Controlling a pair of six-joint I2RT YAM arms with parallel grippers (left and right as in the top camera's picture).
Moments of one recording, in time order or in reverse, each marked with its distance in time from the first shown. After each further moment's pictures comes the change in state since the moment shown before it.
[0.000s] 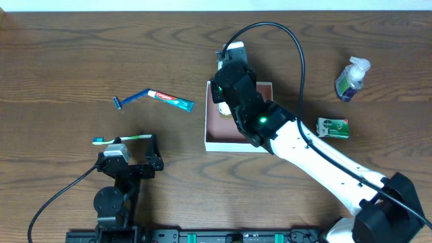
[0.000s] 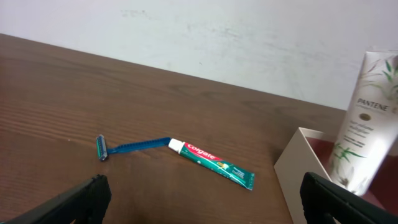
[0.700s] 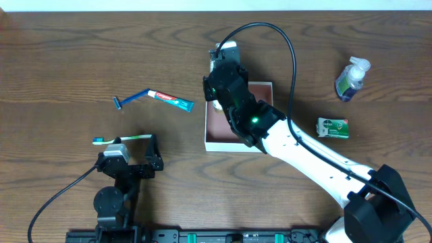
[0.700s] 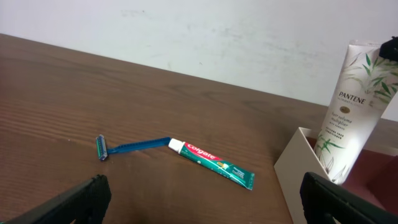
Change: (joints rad) left arm 0.000 0.000 0.000 0.000 0.000 0.000; right arm 0.020 0.051 0.000 0.117 0.006 0.005
